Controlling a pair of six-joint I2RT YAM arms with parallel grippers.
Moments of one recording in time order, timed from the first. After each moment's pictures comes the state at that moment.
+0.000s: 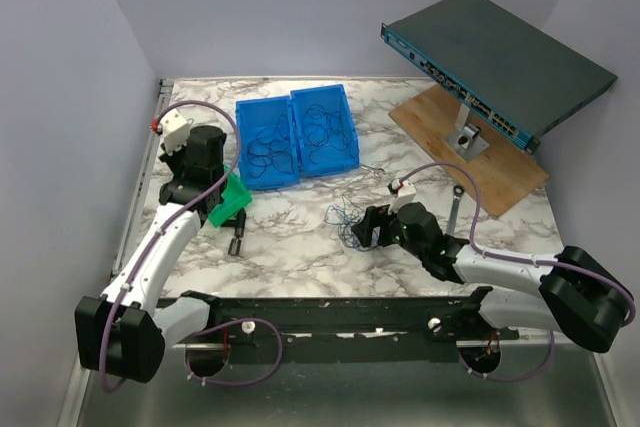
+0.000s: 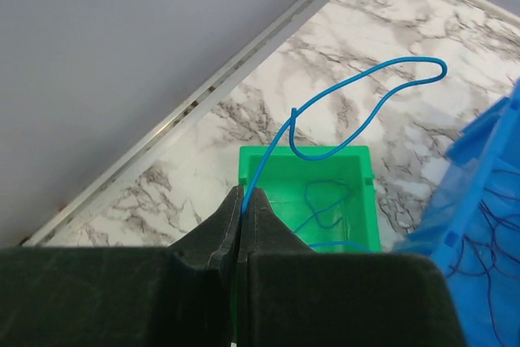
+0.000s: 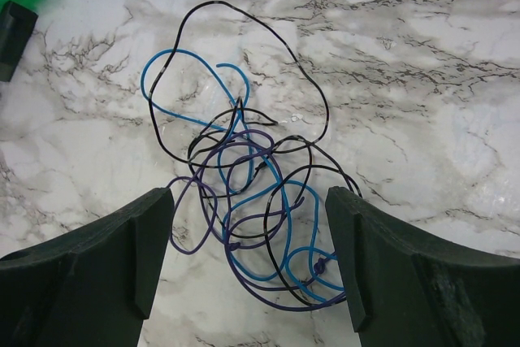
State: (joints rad) left arm -0.23 1.09 0.88 -0.29 -0.88 -0.40; right arm 0.82 1.20 0.34 0.40 0.16 0.48
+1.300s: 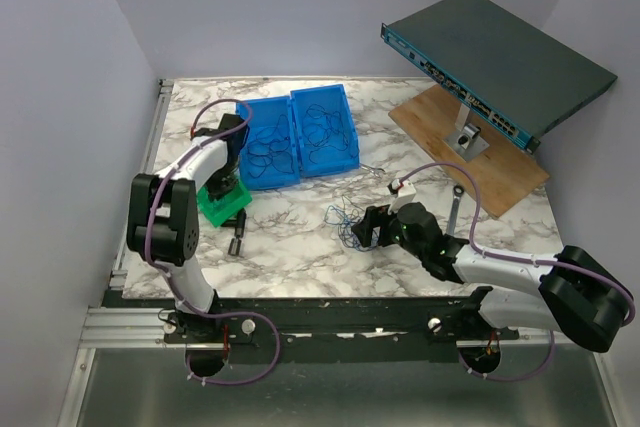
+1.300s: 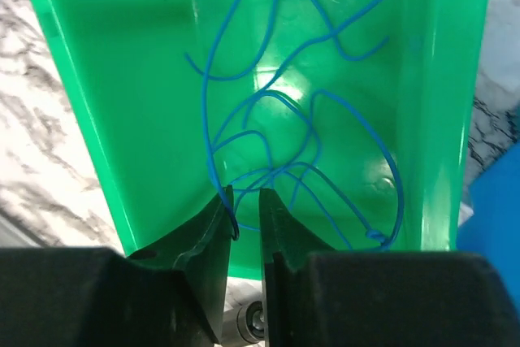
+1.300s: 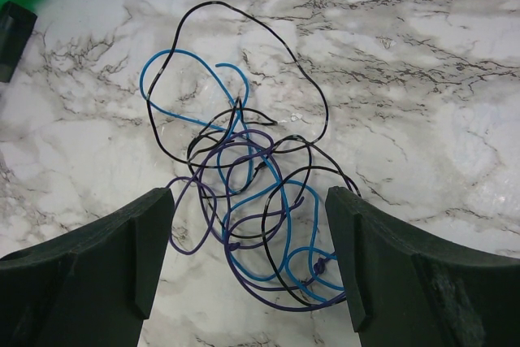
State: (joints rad) left arm -0.16 1.78 1.26 -0.93 -0.52 -0.68; right arm 0.82 1.20 0.33 0.40 0.16 0.48
